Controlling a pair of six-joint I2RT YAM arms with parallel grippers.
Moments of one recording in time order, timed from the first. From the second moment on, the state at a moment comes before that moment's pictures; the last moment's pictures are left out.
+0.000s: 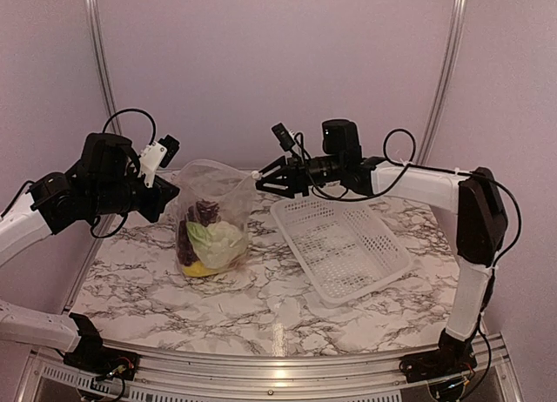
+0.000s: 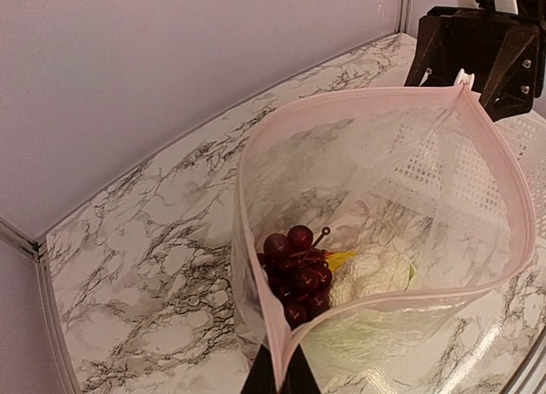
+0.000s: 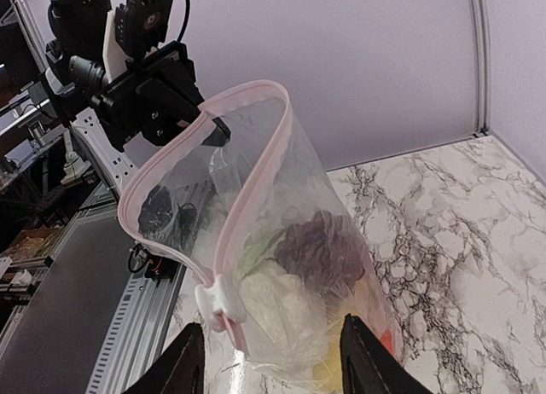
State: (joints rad) left arm -0.69 1.06 1.10 -0.58 -0.14 0.07; right arm 0.64 1.90 1.52 0.10 -1.05 0.05
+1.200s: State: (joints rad) left arm -0.69 1.01 1.11 -0.50 -0.01 0.08; right arm 0.75 1.71 1.62 -0.28 -0.73 0.03
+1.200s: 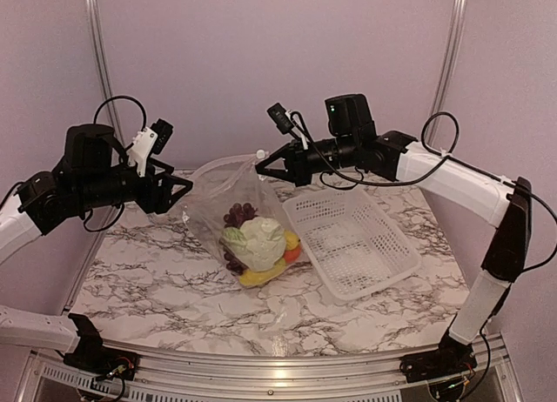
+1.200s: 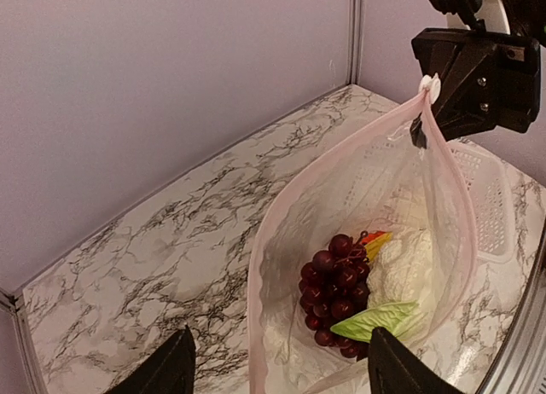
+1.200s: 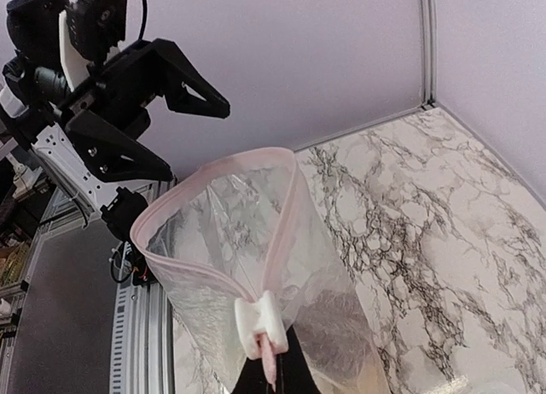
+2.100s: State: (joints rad) left arm -0.77 1.37 1.37 -0.29 0.43 0.00; right arm 0.82 1.78 1.92 -0.85 -0.63 -0.09
